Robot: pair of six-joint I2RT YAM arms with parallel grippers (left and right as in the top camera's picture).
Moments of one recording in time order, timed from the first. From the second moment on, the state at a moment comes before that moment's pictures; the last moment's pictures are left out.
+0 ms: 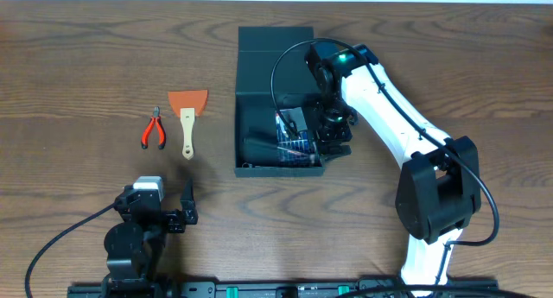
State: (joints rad) left arm 0.01 0.01 0.14 -0.50 0.10 -0.07; right arm 0.43 2.03 1.69 -1.32 -0.19 -1.32
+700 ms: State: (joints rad) left arm 0.01 0.01 0.14 -0.50 0.10 -0.07; right arm 0.43 1.83 1.79 -1.31 -0.20 -0.80
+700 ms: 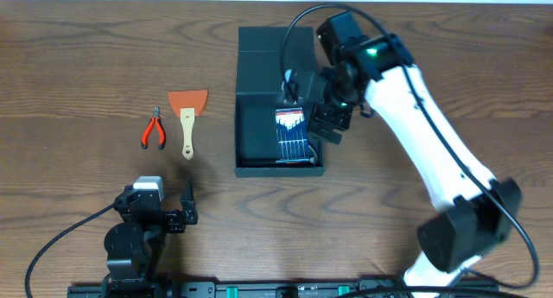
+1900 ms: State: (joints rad) left arm 0.01 0.01 0.14 -0.50 0.09 -0.07; right arm 0.43 1.17 1.62 -1.52 -0.21 -0.15
